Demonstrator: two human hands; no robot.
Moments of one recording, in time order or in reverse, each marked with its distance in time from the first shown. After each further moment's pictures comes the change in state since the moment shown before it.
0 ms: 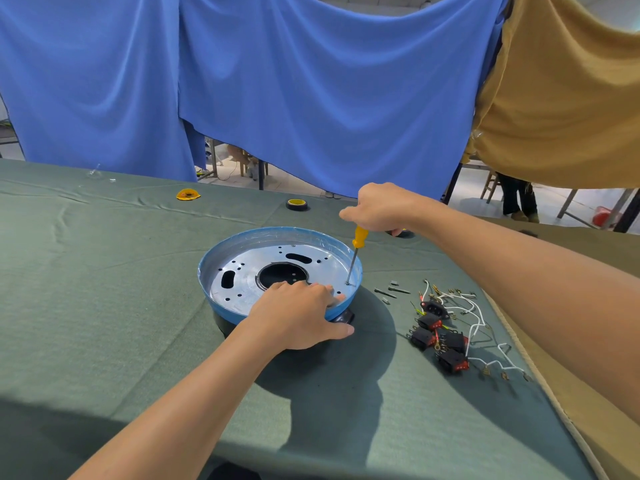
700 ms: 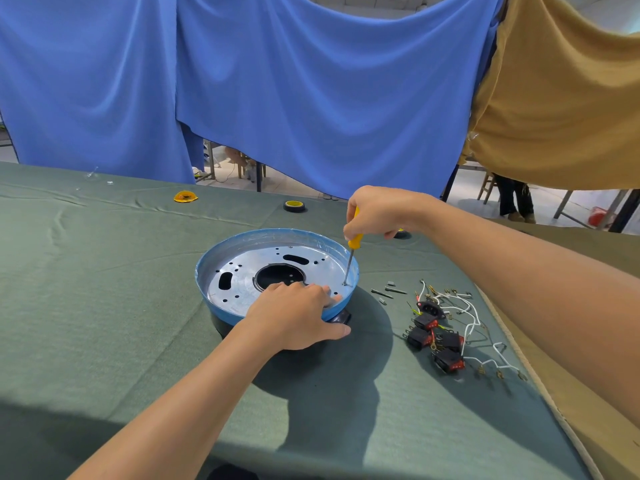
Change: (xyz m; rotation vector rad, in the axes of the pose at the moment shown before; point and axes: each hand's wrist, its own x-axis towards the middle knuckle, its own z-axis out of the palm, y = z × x) left_hand 0.000 0.001 -0.001 -0.015 -0.052 -0.032; right_hand -0.002 0.003 -0.003 -0.034 -0.089 -0.052
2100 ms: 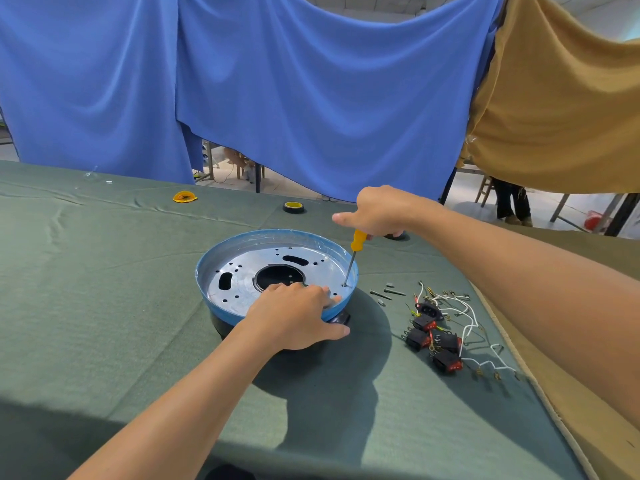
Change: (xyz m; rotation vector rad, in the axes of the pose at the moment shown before) left_hand -0.001 -0.001 0.000 -0.010 -0.004 -0.017; right_hand 0.002 0.000 0.001 -0.103 0.114 0.041
